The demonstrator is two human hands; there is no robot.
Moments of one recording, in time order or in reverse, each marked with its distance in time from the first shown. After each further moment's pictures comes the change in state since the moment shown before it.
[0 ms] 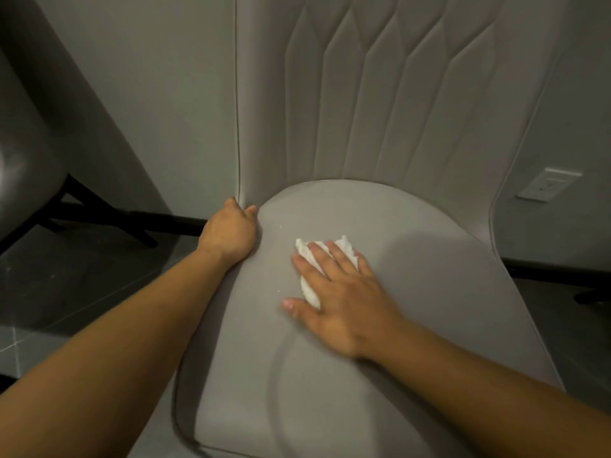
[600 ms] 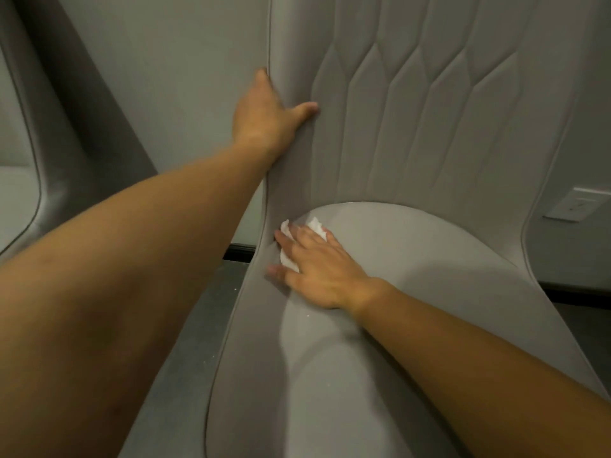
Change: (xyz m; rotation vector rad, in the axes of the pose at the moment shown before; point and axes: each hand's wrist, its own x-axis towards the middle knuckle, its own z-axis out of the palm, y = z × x) left_hand 0.083 0.123 -0.102 -0.245 0.420 0.338; right_hand 0.117 -0.017 0.007 0.089 -0.090 -0.098
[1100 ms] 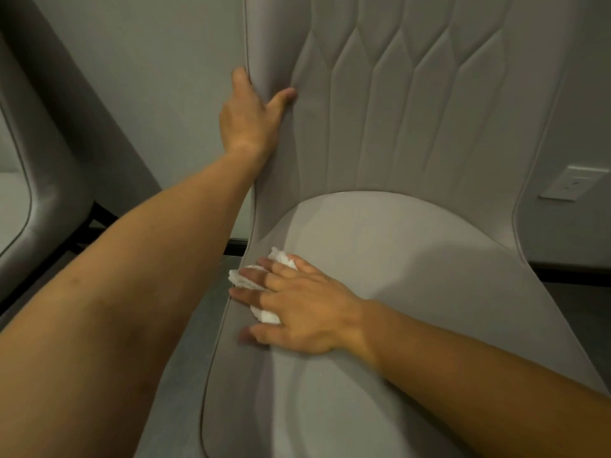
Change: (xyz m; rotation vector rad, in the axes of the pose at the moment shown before) left_hand -0.006 -0.005 0.019 0.055 0.185 0.053; right_hand -0.049 -0.035 0.002 -0.064 -0.112 -0.301
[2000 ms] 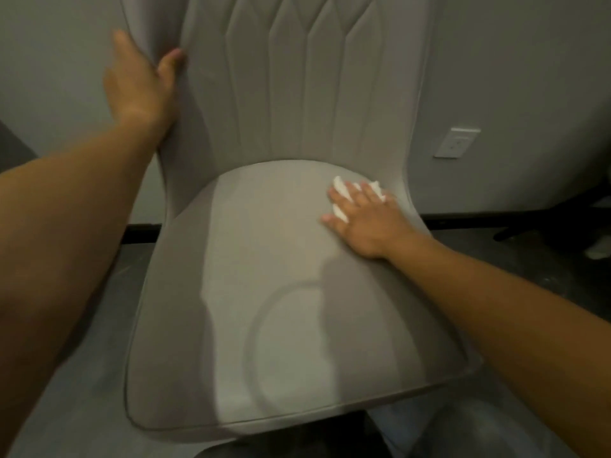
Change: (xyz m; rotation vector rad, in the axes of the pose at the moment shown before) left_hand -0.001 -0.003 0.005 0.136 -0.045 -0.005; right_hand -0.145 0.131 -0.027 -0.137 0.067 0.822
